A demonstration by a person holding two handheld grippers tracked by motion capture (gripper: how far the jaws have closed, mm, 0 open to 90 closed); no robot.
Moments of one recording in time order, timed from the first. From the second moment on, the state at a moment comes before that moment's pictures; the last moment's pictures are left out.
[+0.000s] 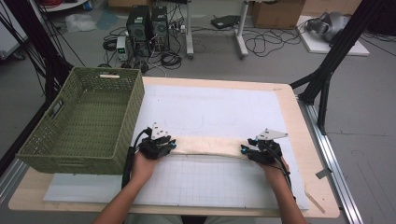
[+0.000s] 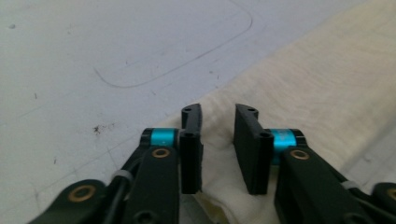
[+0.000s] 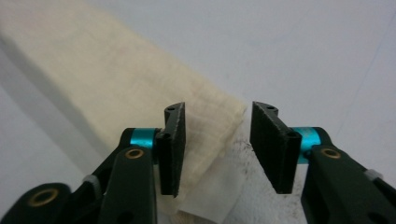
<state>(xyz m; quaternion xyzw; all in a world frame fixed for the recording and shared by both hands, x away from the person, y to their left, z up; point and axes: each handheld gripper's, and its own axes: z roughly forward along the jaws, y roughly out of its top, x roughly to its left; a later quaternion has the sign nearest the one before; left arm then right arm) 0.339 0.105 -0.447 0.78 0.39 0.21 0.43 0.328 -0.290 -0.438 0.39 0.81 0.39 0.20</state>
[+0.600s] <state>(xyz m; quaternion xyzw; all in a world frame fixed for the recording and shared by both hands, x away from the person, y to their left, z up) 0.334 0.128 -0.412 0.71 0.40 0.19 0.55 0.307 -0.319 -0.405 0.40 0.77 0.42 0.26</state>
